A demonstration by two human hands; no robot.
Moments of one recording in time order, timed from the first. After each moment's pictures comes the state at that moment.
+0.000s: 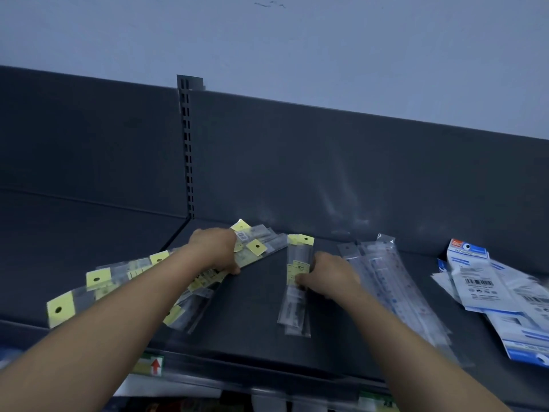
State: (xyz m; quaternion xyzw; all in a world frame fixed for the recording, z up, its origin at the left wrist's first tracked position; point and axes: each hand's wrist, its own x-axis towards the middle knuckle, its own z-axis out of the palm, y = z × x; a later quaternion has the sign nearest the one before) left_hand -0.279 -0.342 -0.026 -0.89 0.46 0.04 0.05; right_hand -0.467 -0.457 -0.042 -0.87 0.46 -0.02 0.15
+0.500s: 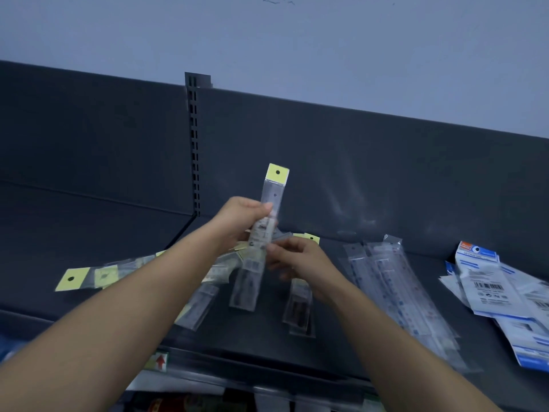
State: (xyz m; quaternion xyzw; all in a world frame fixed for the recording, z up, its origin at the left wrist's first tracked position) left_hand -0.300 -0.353 0.004 -0.67 0.33 0.31 -0.59; right_hand -0.441 -0.428 -0.037 -0.73 0.24 -0.18 0.61
